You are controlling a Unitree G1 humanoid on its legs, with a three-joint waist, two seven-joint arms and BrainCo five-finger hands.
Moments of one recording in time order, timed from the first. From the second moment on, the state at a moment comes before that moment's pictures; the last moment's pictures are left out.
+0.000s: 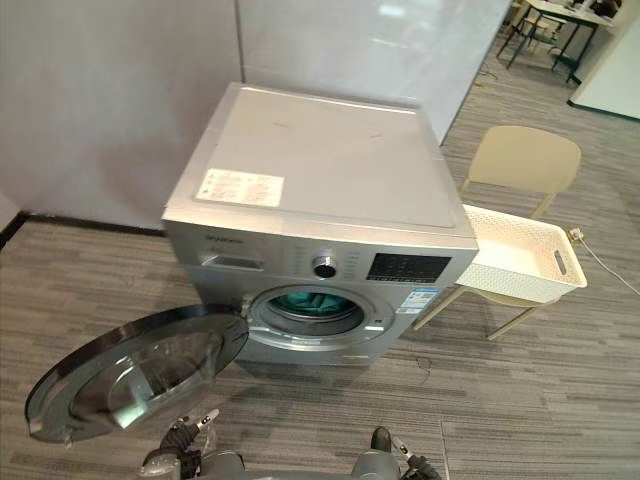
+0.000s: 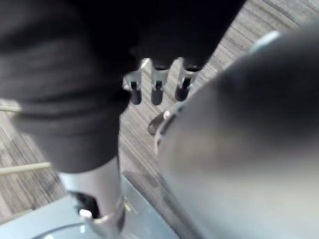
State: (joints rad) left arm 0.00 0.20 0.12 1.02 0.00 -0.05 0.13; right arm -0.02 -0.04 -0.35 1.20 0.52 -0.03 -0.04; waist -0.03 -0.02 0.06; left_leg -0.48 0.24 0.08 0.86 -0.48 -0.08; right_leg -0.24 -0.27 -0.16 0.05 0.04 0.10
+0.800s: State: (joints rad) left arm 0.01 0.08 0.16 1.09 -0.02 -0.03 0.10; right arm -0.06 -0.05 -0.14 1.11 0.42 -0.07 0.02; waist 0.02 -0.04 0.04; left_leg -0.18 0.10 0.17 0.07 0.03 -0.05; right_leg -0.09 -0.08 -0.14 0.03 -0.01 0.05
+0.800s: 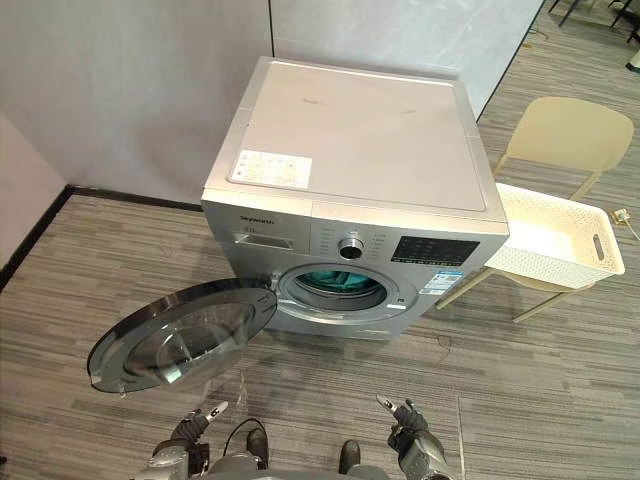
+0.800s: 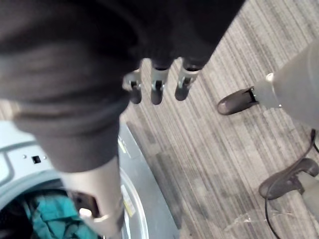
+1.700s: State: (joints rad) left arm 0.03 0.06 -0.01 0.82 -0.10 -0.09 0.16; right arm -0.01 -0.06 -0.12 1.01 0.36 -0.07 -0.04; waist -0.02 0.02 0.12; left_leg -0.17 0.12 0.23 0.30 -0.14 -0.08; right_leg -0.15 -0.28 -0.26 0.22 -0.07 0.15
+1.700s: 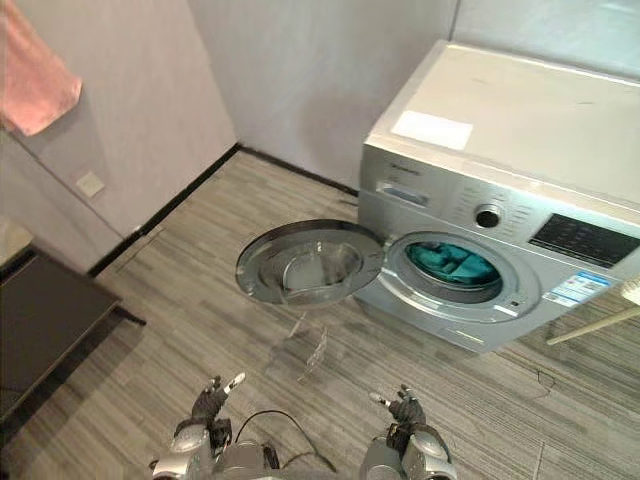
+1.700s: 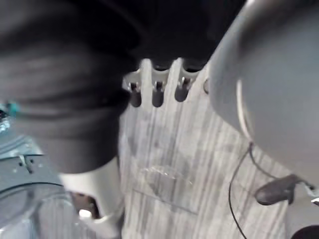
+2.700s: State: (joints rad) left arm -0.93 0.57 0.09 0.96 -0.22 -0.14 0.27; right arm 0.11 -0.02 -0.26 0.93 0.50 -0.10 0.00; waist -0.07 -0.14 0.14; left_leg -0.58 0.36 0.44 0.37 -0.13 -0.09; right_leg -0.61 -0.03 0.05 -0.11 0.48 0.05
